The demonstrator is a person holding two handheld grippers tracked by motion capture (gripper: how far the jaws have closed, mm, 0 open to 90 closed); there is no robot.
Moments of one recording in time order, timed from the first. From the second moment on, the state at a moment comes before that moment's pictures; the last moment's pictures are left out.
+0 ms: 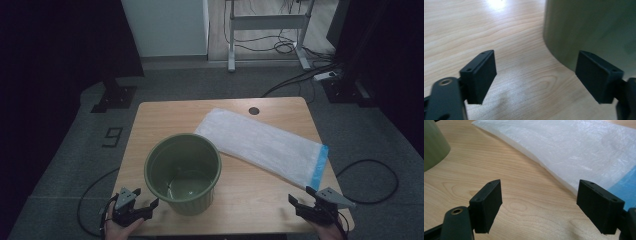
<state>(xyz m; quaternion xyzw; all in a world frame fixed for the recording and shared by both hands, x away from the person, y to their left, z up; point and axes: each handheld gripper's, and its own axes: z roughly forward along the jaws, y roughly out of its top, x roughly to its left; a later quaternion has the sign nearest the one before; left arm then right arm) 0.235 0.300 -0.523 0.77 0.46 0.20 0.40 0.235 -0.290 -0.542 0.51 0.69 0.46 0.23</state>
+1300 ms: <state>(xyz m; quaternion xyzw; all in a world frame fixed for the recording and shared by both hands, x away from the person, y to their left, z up) 0.269 0.192 -0.502 0.85 0.25 0.15 0.44 0.233 -0.287 -0.545 0.49 0.71 0.45 0.23</state>
